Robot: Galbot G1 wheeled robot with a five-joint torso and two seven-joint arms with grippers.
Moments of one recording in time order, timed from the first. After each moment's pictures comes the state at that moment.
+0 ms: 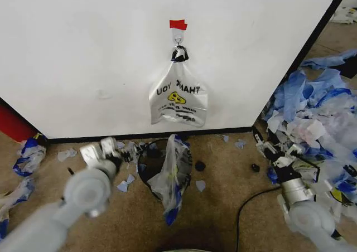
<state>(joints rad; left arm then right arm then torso) 1.01 -0.68 -0.21 -2.22 -1.37 0.31 -0.85 -1.44 0.86 0.52 2.06 1.30 0.23 -0.07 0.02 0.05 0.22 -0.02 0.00</state>
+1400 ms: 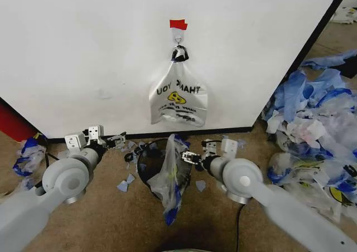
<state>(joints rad) 1.02 -0.58 -0.21 -2.08 -1.30 0.32 -0.64 -0.68 0.96 -0.26 2.05 1.60 -0.43 0.97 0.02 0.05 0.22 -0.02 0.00</state>
